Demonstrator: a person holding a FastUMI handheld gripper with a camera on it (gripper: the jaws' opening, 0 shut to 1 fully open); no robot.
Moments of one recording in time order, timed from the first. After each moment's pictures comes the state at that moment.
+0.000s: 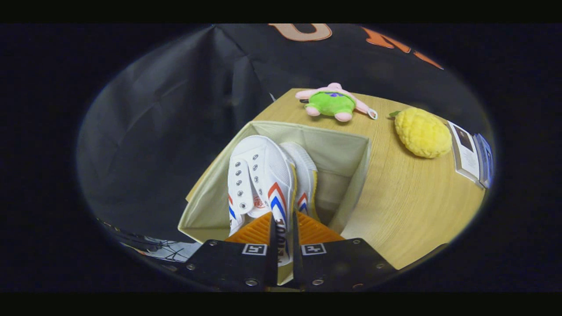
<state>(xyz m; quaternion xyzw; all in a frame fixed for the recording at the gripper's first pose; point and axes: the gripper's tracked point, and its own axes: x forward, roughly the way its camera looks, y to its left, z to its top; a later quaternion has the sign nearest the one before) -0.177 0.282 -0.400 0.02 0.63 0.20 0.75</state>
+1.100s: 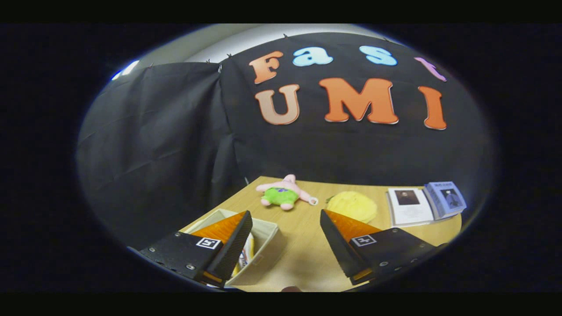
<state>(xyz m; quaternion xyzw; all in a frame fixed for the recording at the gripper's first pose) -0.054 0.138 -0.234 0.03 0.28 0.11 0.95</state>
